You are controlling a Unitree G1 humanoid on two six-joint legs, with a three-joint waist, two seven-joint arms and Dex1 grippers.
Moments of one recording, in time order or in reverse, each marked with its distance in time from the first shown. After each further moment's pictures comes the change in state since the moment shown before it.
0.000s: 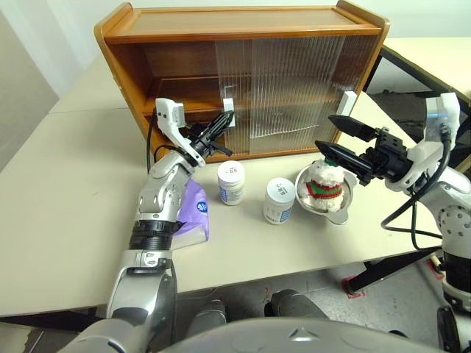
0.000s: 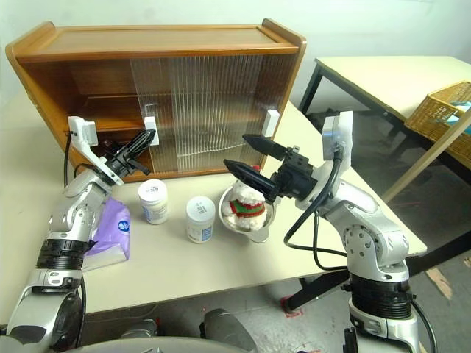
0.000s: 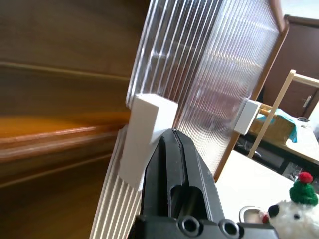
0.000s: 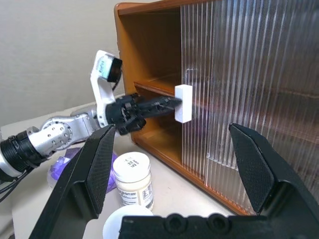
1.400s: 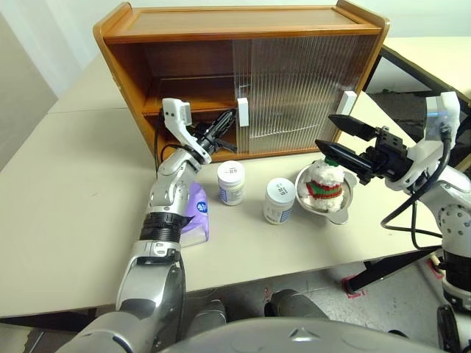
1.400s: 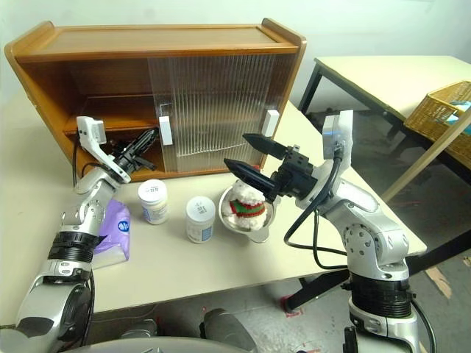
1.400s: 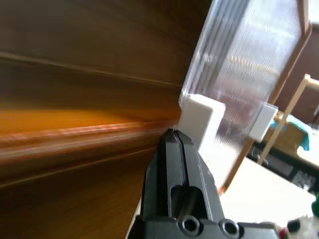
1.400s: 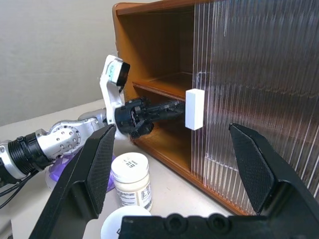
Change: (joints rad) left arm -0.085 -0.059 0.020 0.146 0.031 -0.084 0.038; right arm -0.008 0.002 0.002 0.009 -0.001 0.000 0.007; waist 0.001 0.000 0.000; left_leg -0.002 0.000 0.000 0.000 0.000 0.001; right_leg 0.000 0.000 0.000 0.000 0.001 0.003
